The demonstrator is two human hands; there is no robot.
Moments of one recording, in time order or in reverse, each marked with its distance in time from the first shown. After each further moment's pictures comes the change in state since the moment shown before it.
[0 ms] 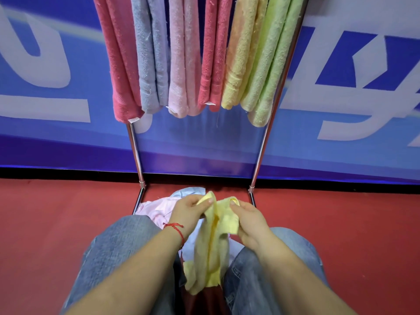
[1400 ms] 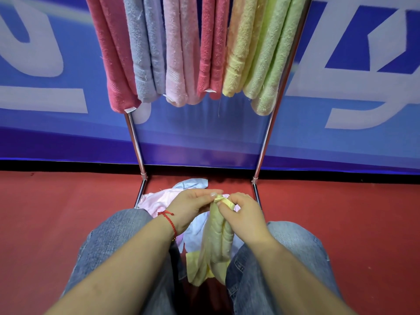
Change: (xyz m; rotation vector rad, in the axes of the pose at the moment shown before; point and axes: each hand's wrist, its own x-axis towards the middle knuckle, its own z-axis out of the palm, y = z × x) left_hand 0.006 0.008 0.001 -0.254 -0.250 -0.112; right_hand -0.016 -0.001 0.004 -0.795 0.034 -0.600
